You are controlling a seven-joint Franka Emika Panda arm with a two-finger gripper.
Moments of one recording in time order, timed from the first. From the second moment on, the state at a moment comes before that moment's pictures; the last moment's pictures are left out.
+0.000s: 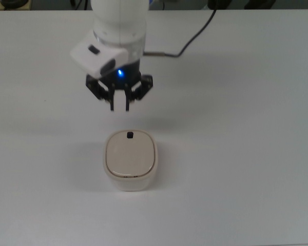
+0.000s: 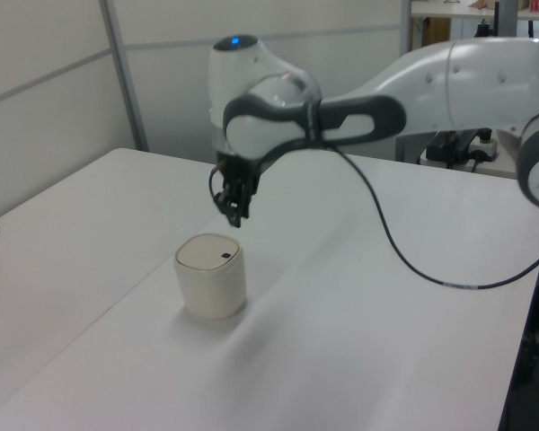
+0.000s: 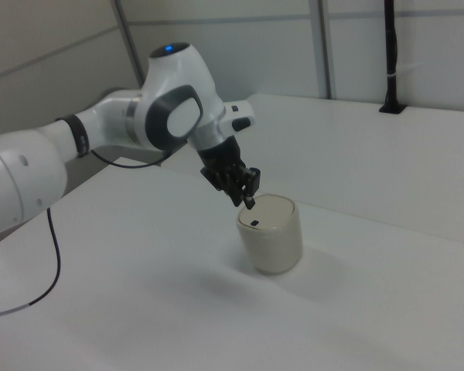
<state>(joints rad) 0.16 0.35 -0.15 -1.38 -0.03 1.89 0.00</state>
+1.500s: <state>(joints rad) 0.10 0.16 -0.17 -1.38 -0.03 1.57 -0.09</state>
